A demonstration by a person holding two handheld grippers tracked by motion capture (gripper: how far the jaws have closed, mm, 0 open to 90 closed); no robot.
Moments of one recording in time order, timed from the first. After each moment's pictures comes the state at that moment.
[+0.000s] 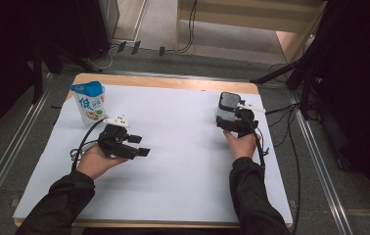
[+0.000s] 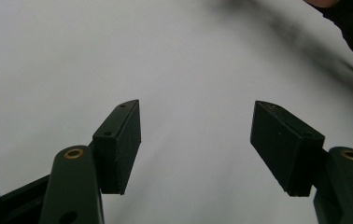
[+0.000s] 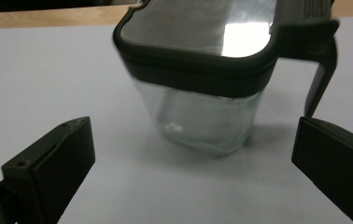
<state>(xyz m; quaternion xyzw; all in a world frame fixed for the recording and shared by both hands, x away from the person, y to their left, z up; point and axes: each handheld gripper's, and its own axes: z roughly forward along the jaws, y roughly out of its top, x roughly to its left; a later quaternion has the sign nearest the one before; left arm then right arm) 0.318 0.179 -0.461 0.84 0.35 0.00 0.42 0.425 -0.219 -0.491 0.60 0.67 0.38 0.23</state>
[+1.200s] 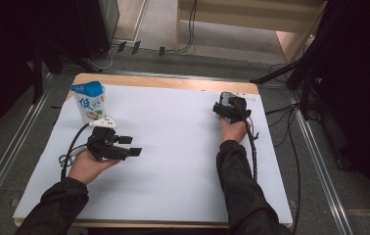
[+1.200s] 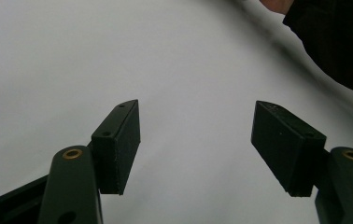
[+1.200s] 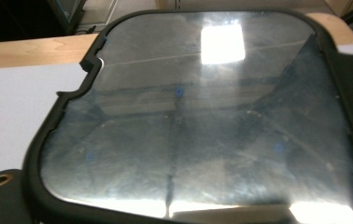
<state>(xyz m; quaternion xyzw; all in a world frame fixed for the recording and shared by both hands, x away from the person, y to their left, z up) 0.305 0.202 -0.463 0.81 0.39 0.01 0.44 0.483 -0.202 -0.507 0.63 0.63 0.37 0.28</state>
